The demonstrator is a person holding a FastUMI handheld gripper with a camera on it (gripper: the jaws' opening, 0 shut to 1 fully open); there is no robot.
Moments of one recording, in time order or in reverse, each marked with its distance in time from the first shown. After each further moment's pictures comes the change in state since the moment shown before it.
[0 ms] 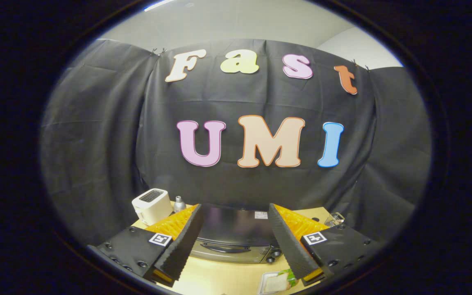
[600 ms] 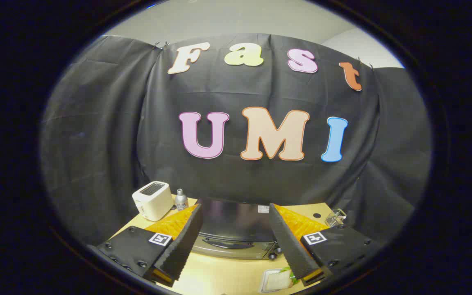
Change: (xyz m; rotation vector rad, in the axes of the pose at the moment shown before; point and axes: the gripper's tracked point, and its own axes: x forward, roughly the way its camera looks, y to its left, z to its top) arm 0.008 0.007 -0.017 0.015 0.050 -0.002
